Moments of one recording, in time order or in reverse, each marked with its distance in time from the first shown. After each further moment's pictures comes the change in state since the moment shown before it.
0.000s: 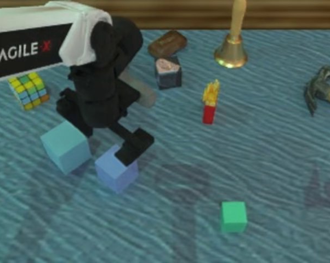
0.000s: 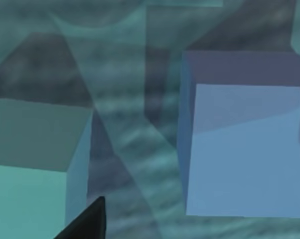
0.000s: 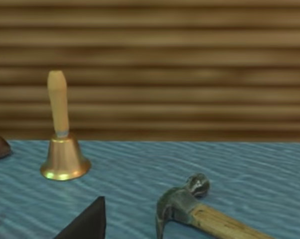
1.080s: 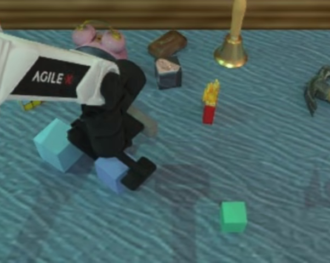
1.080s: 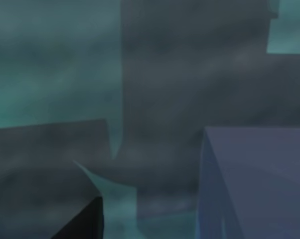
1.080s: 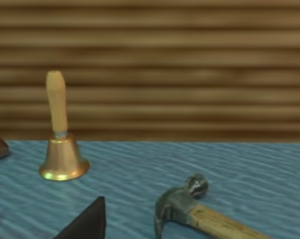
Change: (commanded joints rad) left arm 0.001 0.147 -0.161 0.307 0.001 0.003; right arm 0.000 0.000 0.000 0.000 0.000 0.000
